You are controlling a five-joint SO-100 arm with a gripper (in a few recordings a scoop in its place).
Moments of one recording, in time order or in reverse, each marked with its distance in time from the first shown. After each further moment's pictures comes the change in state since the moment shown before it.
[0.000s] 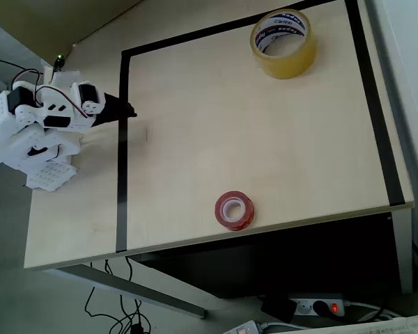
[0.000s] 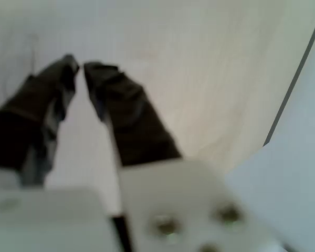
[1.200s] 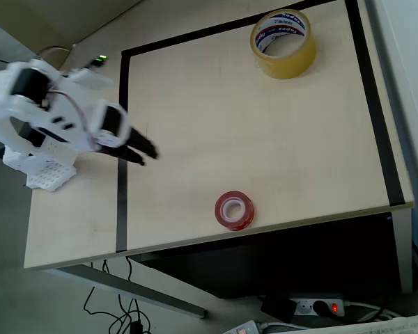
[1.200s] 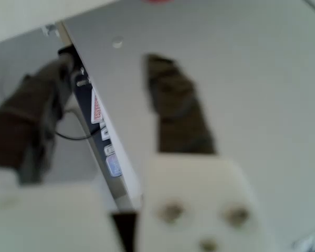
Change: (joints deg) arm 40.0 -105.2 -109.7 25.0 -18.1
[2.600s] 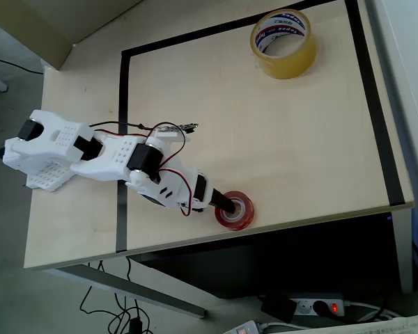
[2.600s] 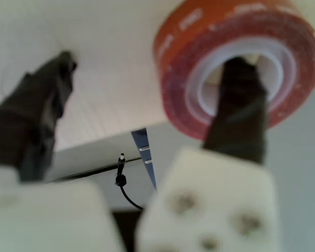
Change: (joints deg) arm 3.3 -70.0 -70.6 16.2 2.5
